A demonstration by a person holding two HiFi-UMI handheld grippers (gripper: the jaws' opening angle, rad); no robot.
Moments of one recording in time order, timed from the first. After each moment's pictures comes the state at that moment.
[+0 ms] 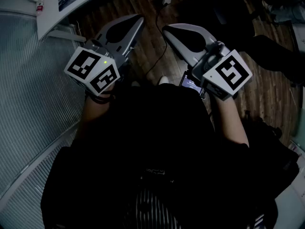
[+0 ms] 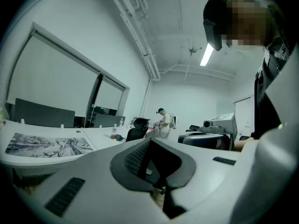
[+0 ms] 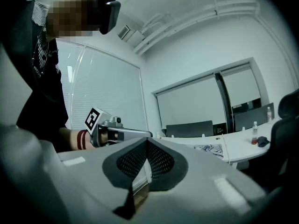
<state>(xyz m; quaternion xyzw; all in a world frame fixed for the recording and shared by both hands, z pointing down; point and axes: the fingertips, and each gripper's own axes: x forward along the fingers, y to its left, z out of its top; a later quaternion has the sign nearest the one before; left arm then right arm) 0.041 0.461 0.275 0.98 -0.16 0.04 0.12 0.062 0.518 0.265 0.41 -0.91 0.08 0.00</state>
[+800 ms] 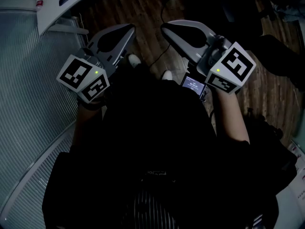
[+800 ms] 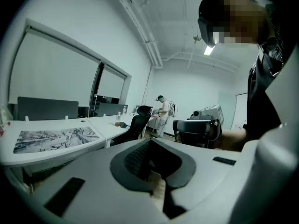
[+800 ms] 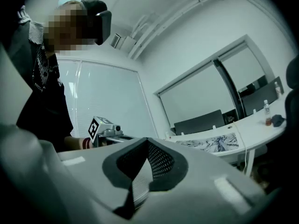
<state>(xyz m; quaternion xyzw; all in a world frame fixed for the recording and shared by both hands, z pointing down) 0.042 0.445 0.305 0.97 -0.16 0.12 0.16 0.091 0.483 0.276 0.36 -0.92 0.15 -0.03</state>
